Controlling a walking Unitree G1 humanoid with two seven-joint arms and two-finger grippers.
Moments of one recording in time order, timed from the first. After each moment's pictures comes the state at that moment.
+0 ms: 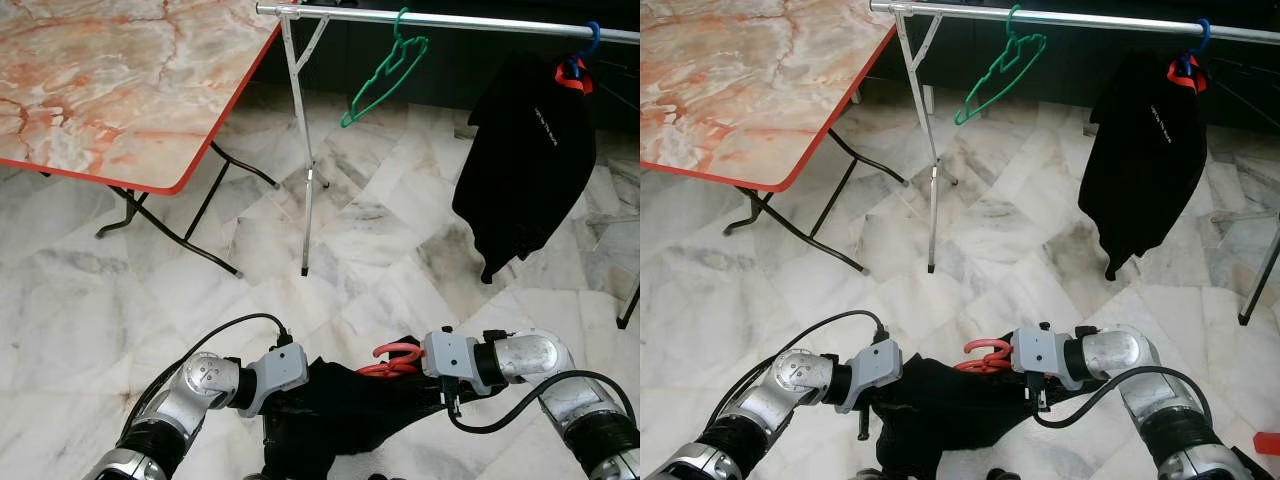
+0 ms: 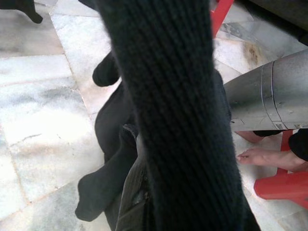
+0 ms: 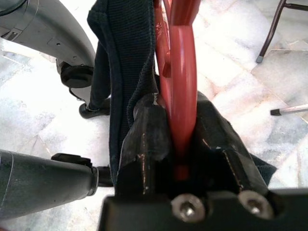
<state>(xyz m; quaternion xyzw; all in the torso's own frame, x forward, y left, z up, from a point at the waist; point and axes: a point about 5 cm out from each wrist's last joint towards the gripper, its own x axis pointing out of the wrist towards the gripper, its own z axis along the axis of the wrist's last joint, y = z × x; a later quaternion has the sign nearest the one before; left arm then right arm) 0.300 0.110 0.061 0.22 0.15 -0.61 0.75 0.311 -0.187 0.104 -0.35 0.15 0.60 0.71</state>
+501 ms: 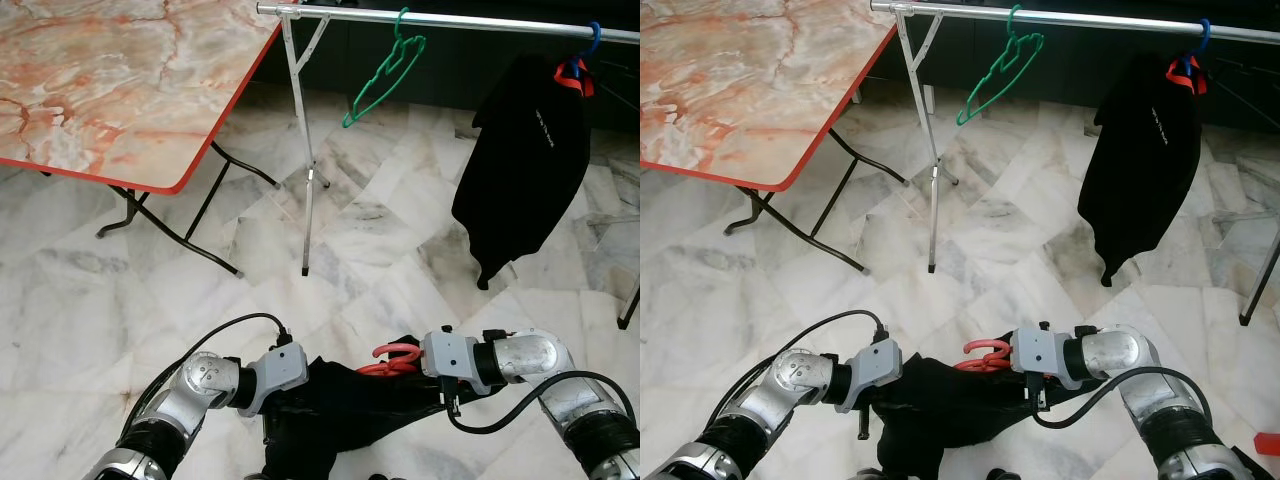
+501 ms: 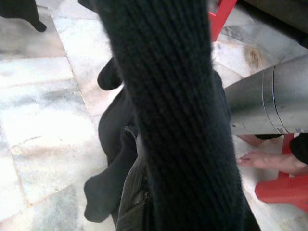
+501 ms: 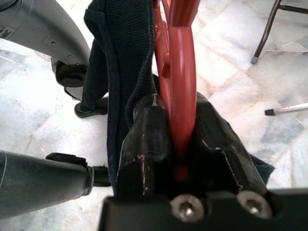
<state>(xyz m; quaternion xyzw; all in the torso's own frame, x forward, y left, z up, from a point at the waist) 0.302 0.106 0.063 0.22 0.14 -0.61 0.75 0.311 -0.193 0.106 -0.36 0.14 0.59 0.71</state>
